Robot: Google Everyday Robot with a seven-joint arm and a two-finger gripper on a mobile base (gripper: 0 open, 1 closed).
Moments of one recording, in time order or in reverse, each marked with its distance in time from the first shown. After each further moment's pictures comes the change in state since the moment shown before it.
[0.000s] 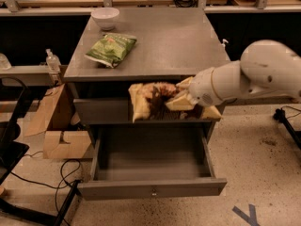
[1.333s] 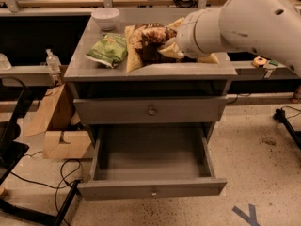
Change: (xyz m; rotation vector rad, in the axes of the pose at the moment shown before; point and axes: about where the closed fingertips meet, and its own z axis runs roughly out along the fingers) arm -0.142 -0.075 -0.054 0.444 0.023 -0.359
